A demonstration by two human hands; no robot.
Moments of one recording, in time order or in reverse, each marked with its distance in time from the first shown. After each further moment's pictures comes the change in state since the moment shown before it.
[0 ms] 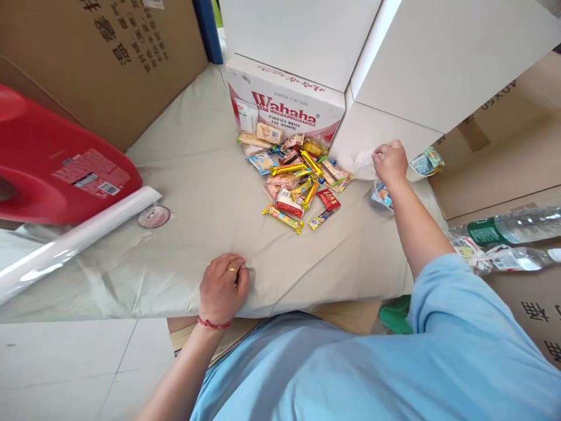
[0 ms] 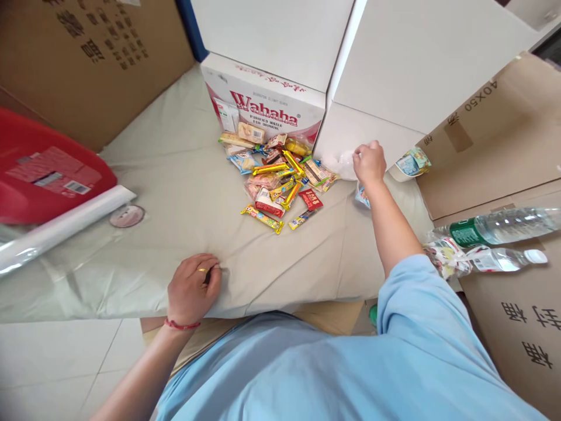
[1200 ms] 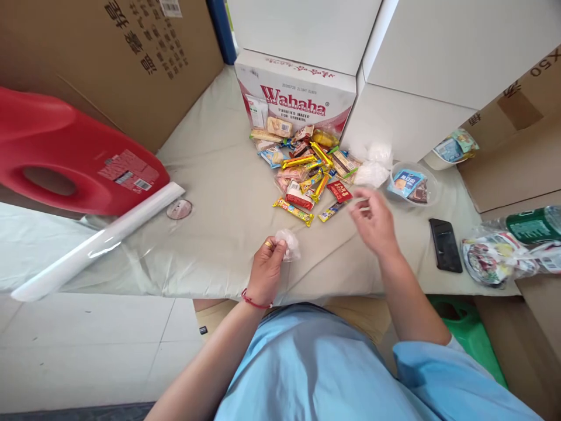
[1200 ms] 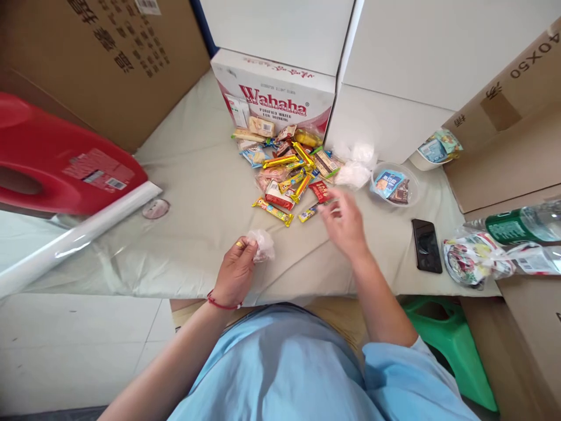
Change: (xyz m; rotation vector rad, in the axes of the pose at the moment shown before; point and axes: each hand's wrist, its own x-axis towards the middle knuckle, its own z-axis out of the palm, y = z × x) left_hand 0.037 0.086 0.021 -1.187 -0.099 -0.901; right_hand -0.195 -0.101 -0.030 0.913 -0.161 0.010
